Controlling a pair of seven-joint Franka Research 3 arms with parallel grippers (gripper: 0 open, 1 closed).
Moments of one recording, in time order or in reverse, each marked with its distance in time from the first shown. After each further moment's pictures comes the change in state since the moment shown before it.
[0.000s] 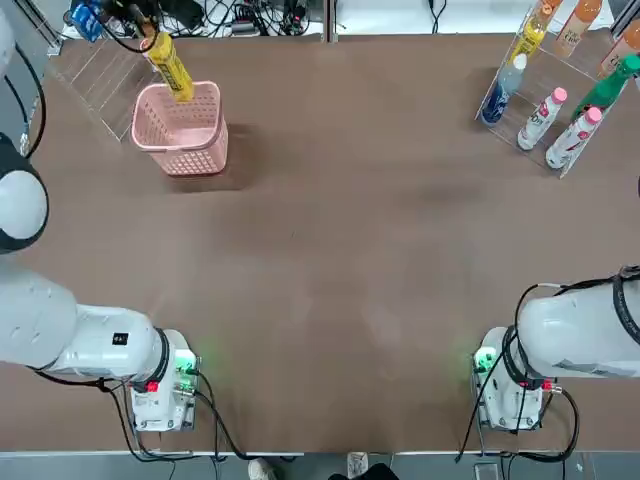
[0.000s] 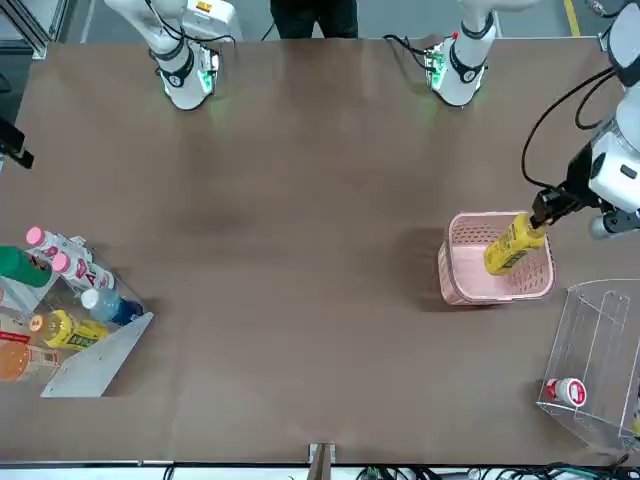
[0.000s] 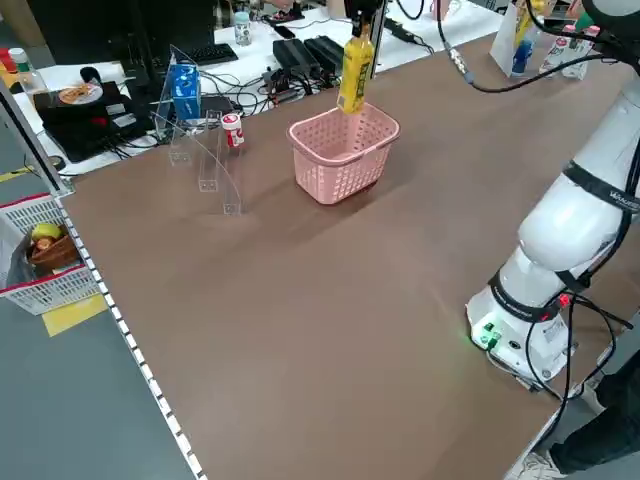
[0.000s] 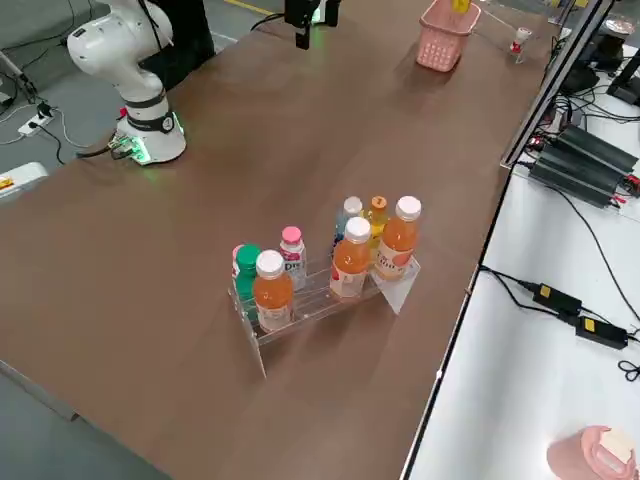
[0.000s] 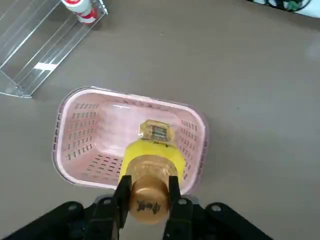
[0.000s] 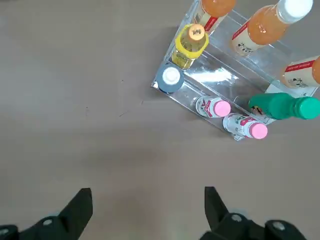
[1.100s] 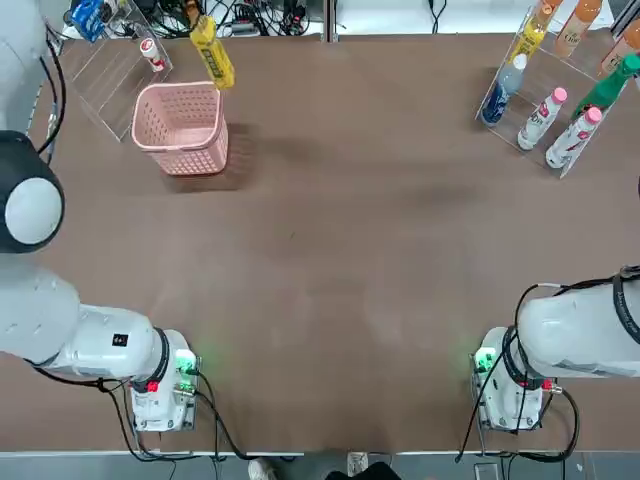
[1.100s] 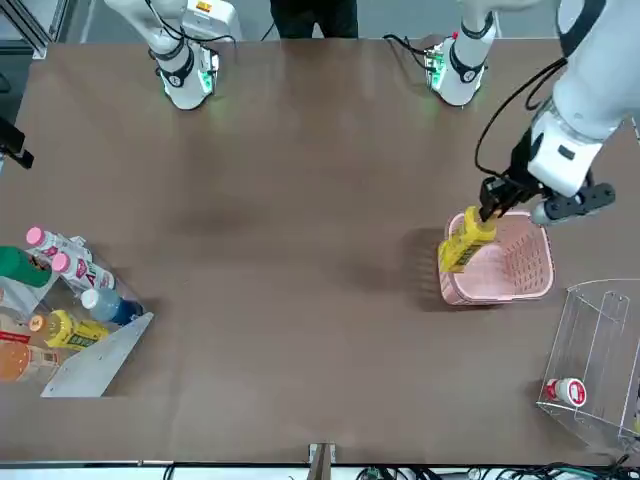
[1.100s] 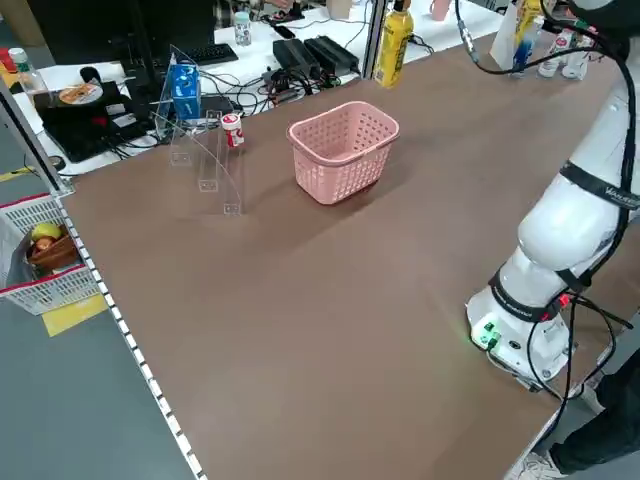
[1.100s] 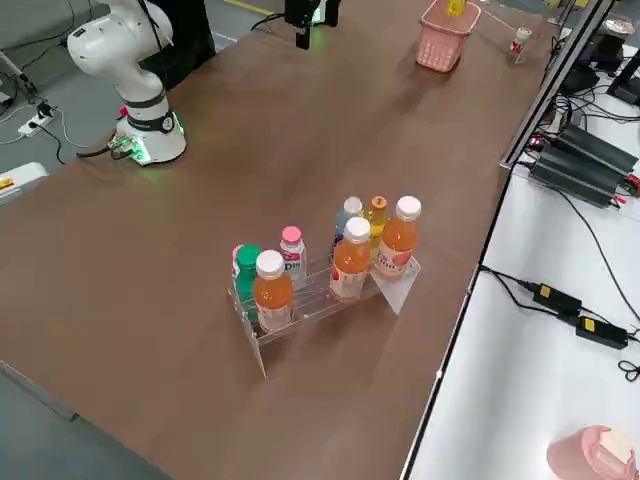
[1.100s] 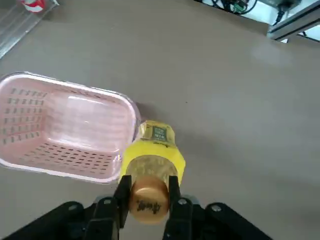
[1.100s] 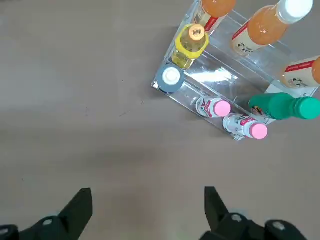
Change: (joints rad) left arm -0.020 0.074 -0.184 0.134 -0.006 -0.029 -0.246; right arm 0.000 0.000 0.000 0.000 0.000 0.000 0.000
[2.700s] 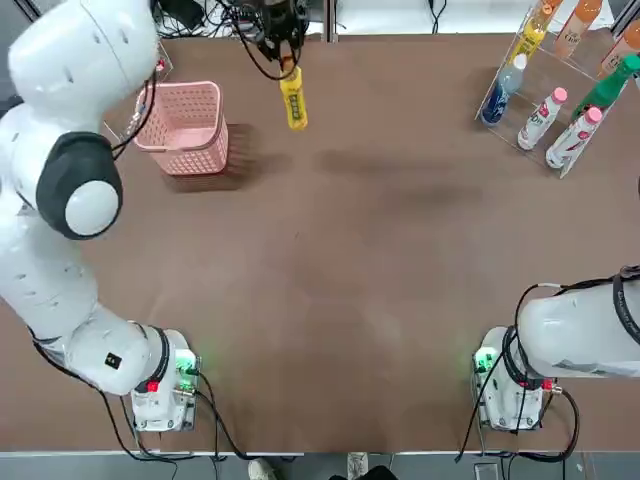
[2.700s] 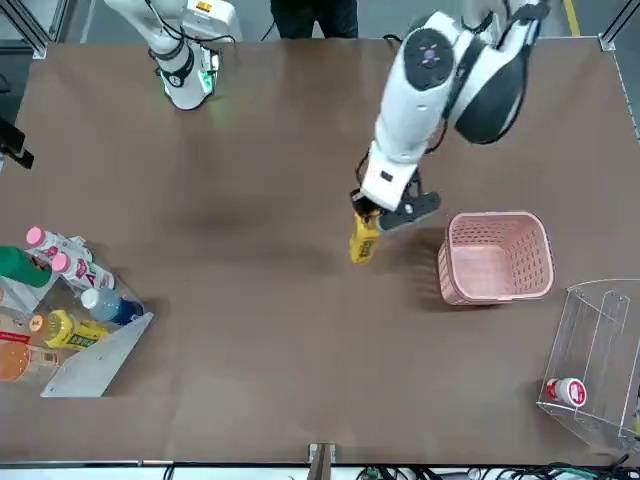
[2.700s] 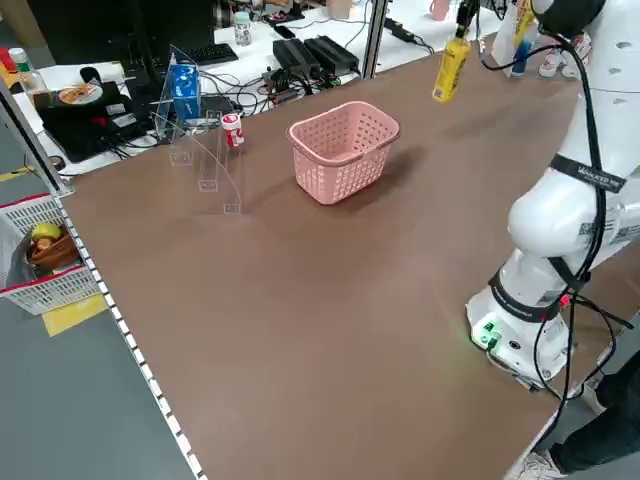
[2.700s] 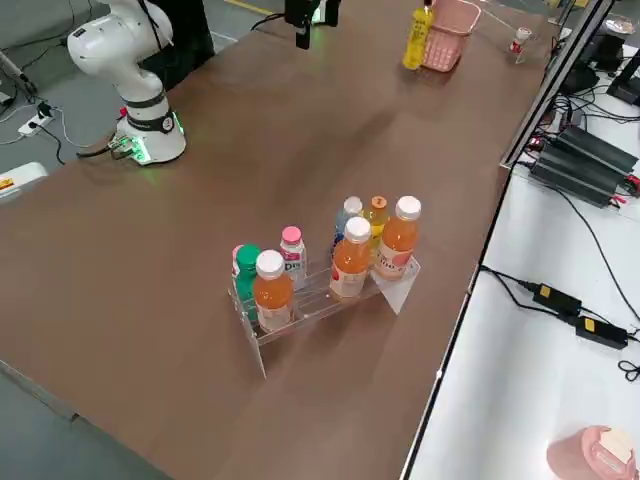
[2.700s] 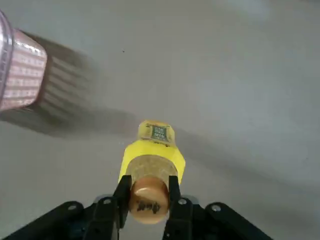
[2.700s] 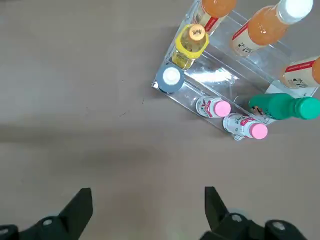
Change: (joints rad) left arm -0.354 0.267 -0.058 0.127 0.137 0.085 -0.525; right arm 0.000 0.000 0.000 0.000 0.000 0.000 0.000
